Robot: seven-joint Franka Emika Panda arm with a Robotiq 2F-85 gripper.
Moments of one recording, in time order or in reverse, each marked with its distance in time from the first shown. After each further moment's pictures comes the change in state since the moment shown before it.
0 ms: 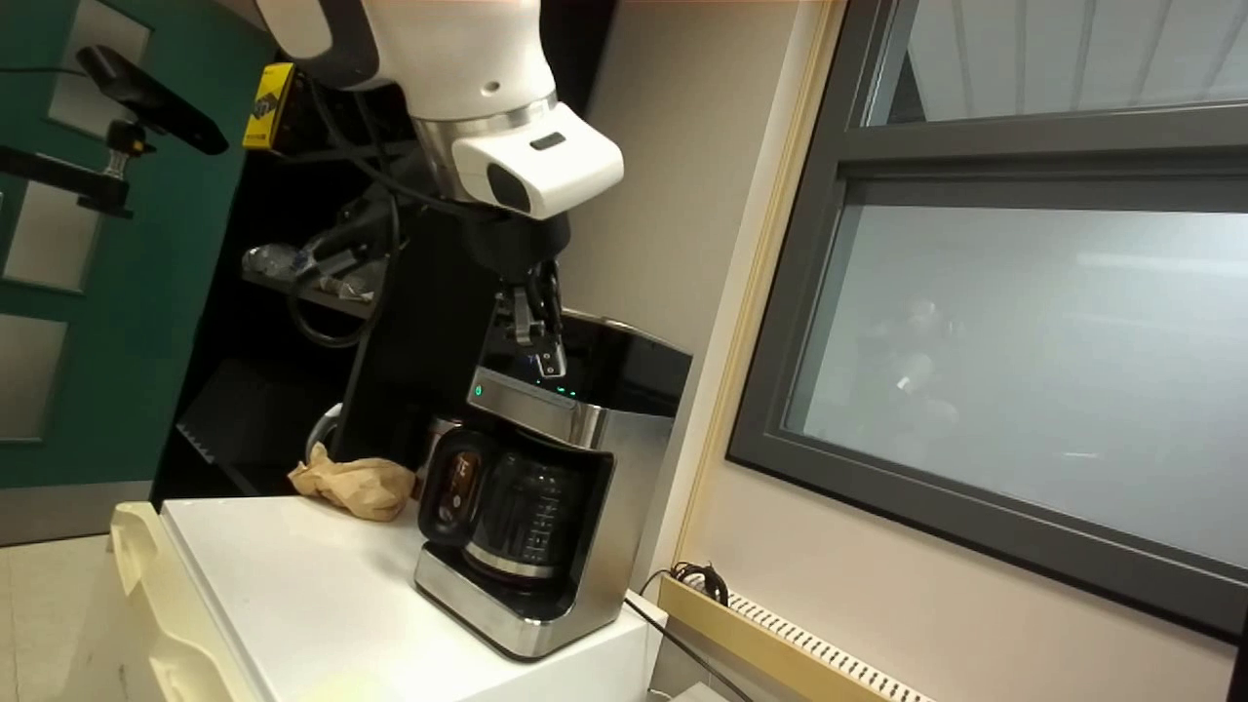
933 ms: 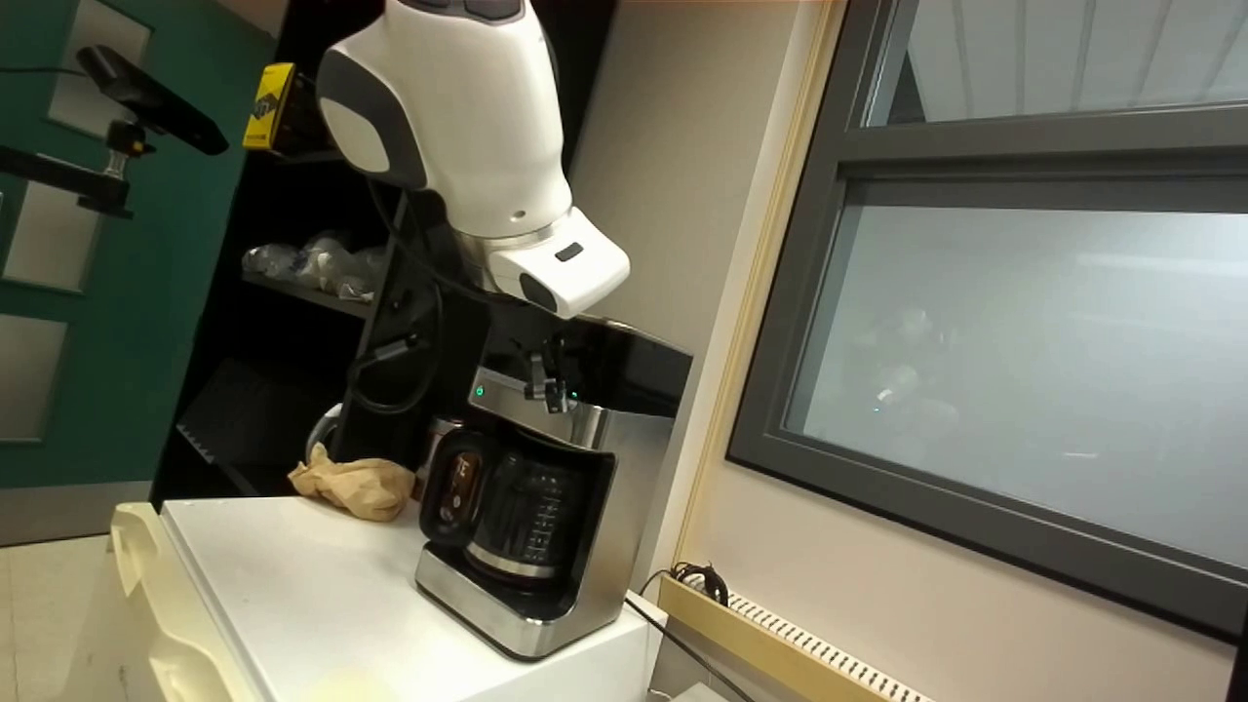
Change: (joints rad) arm 0.003 0.205 0.027 0.222 0.058 -0.040 -0.104
